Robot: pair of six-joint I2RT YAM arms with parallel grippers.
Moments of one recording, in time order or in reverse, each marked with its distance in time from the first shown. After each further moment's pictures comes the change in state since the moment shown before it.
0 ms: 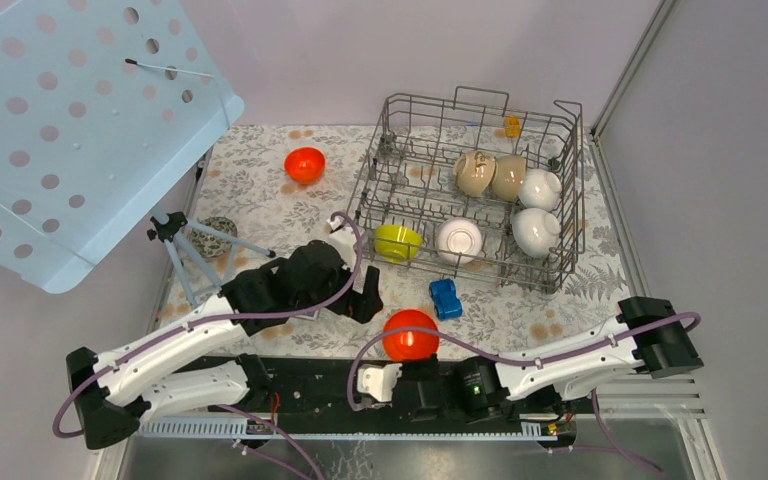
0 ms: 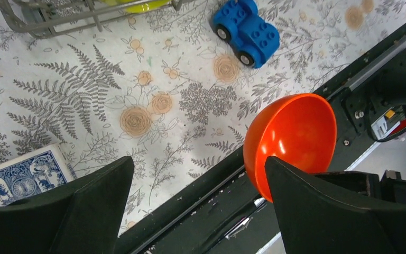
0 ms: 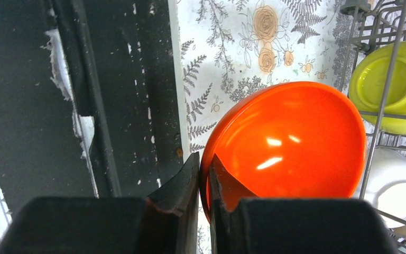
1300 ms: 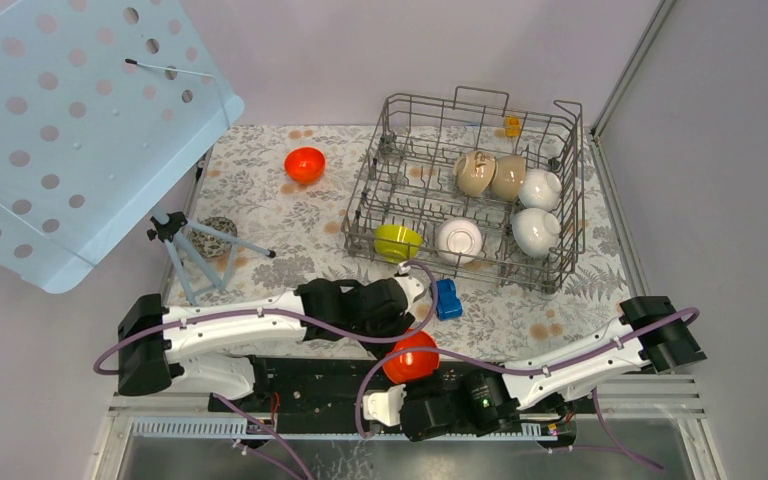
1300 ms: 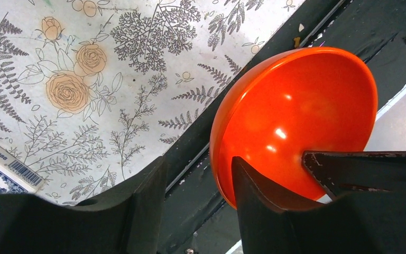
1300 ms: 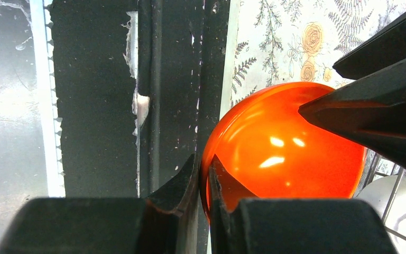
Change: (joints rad) left arm -0.314 0.336 0.089 -0.103 -0.035 0.042; right arm 0.110 -0.023 -0.028 -0.026 -0.076 -0.007
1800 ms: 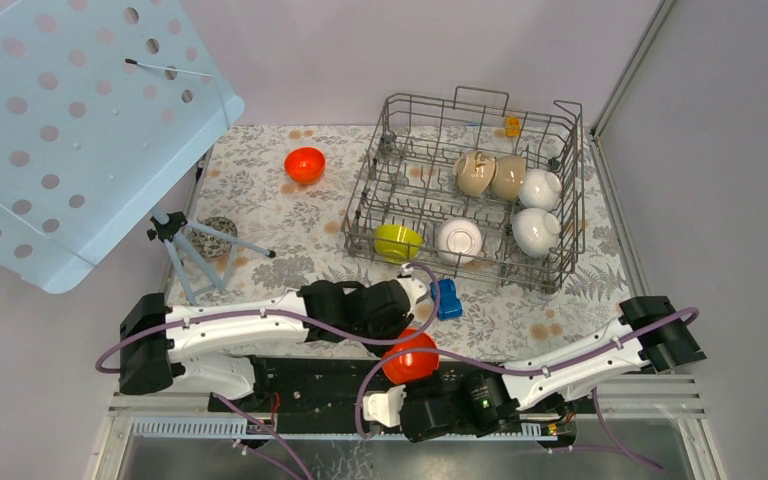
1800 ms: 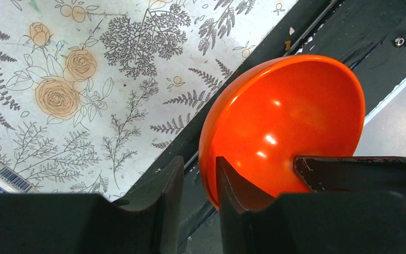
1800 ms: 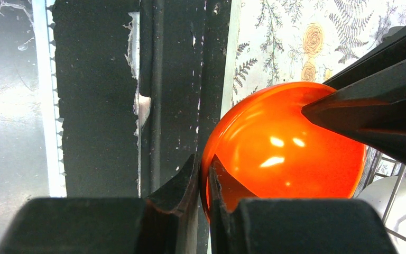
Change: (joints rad) left arm -0.010 0.016 -0.001 0.023 0.006 -0.010; right arm 0.004 0.001 0.000 0.002 0.001 0.000
